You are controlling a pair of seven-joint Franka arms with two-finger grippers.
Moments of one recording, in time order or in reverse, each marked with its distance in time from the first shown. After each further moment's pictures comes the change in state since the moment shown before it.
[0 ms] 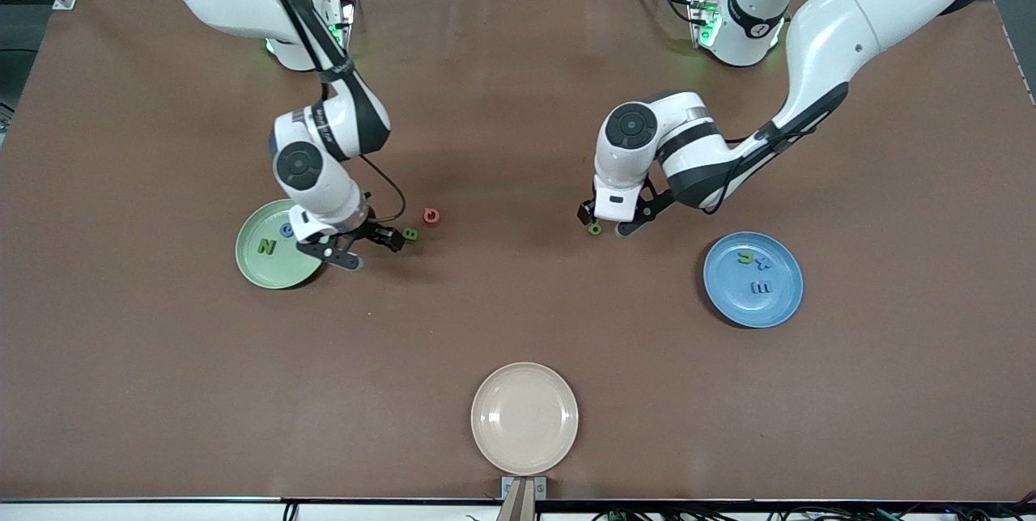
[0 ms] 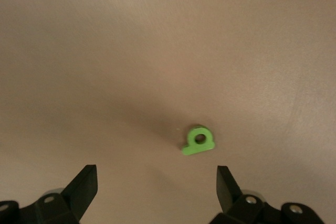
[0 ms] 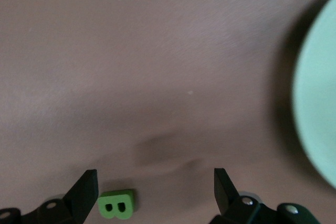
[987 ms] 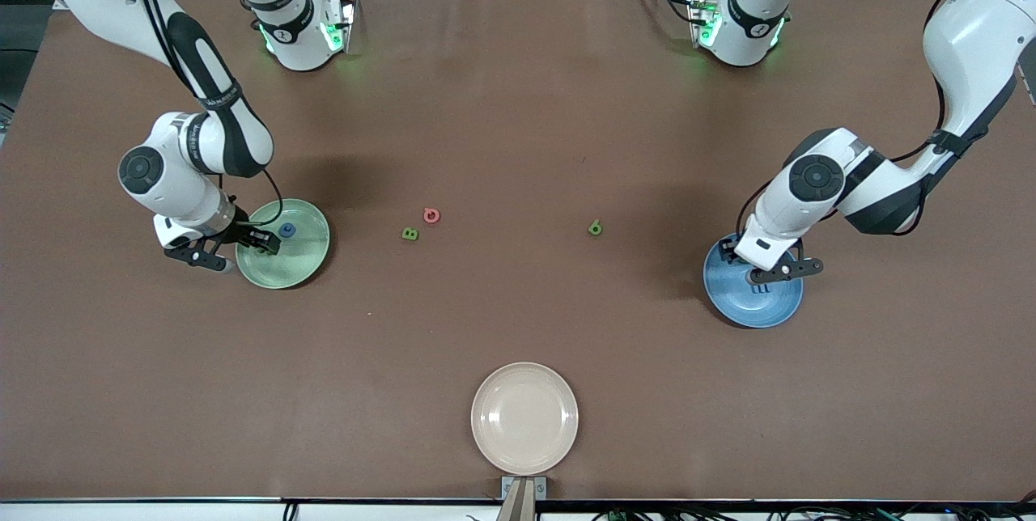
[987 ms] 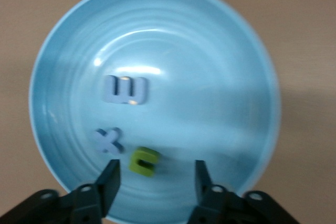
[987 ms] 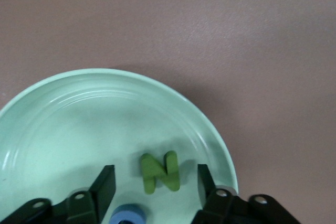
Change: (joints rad) left arm 0.579 0.004 -0.099 -0.110 0.207 0.004 0.833; right arm -0.440 -0.088 -0.017 -0.140 -0.003 0.007 -0.499
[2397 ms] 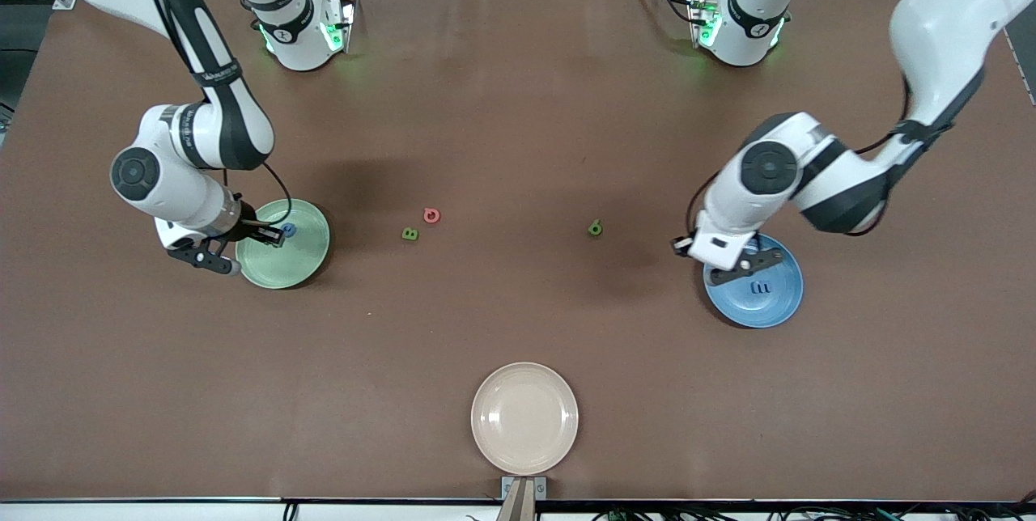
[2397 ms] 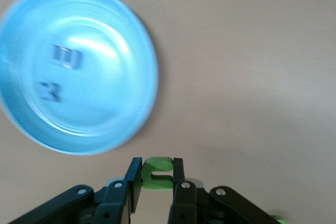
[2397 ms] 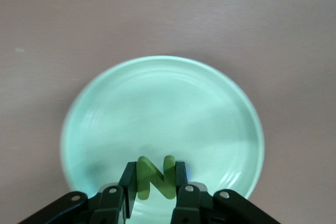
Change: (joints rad) left arm -0.131 -0.036 -0.066 0.139 -0.195 -0.144 -0.126; right arm 0.063 -0.080 -0.019 0.026 -0.001 -0.139 0.070
